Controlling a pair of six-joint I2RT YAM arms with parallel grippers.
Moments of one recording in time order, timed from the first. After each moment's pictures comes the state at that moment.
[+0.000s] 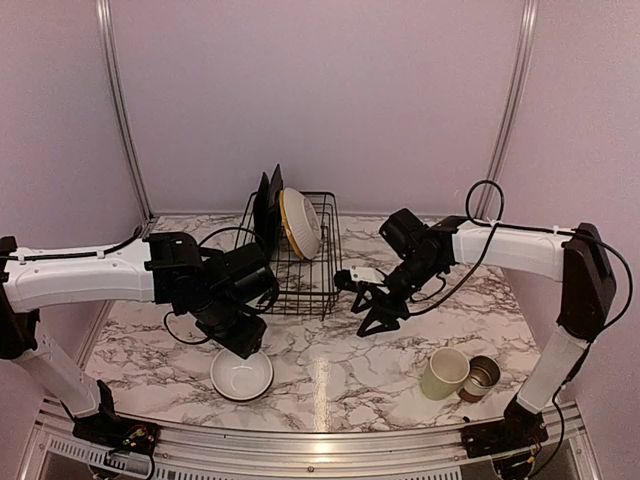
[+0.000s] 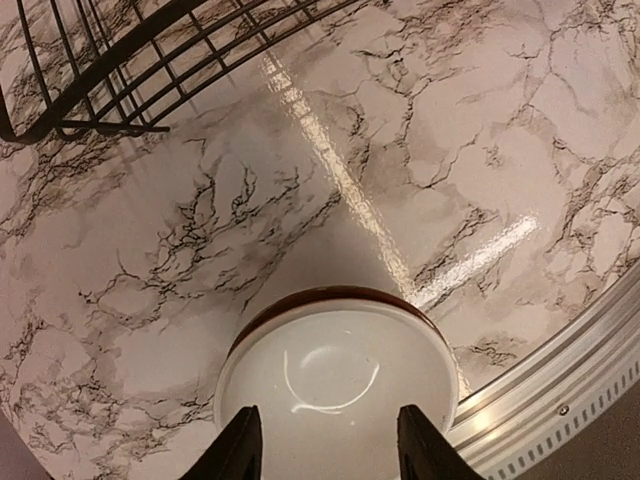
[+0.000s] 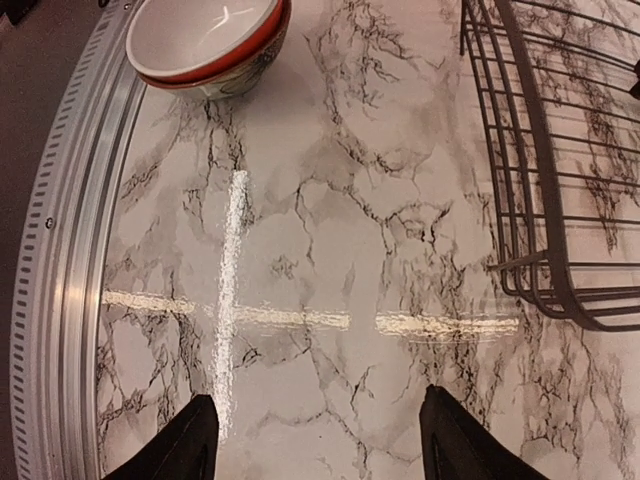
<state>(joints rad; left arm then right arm) -1.12 1.53 1.29 -1.03 -0.16 -0.55 0.67 1.70 1.25 -0.78 -0.63 -0.80</state>
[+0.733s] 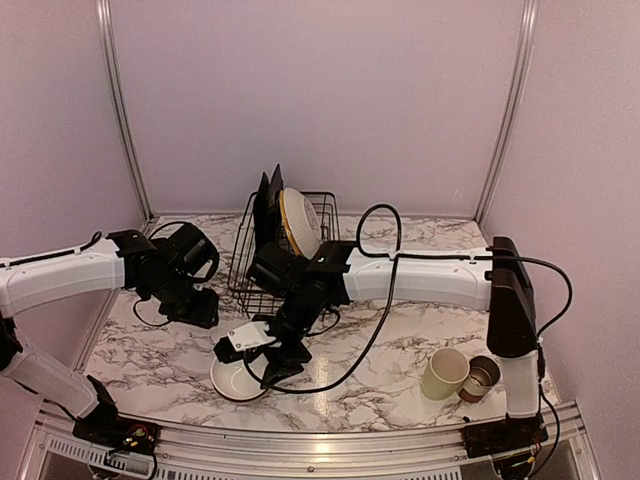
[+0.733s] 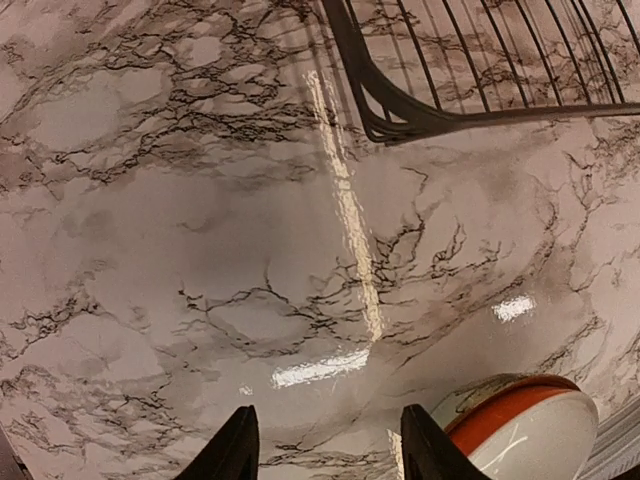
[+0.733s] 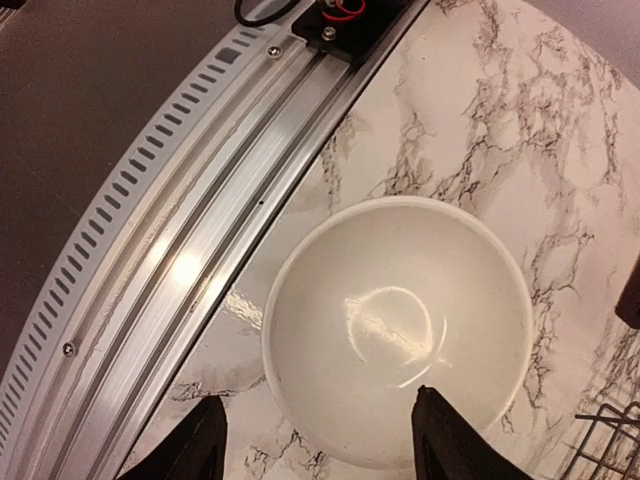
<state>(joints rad) -0.77 1.37 1.01 -0.87 -0.11 -0.50 1.15 2.08 1.81 -0.84 -0.55 -0.85</state>
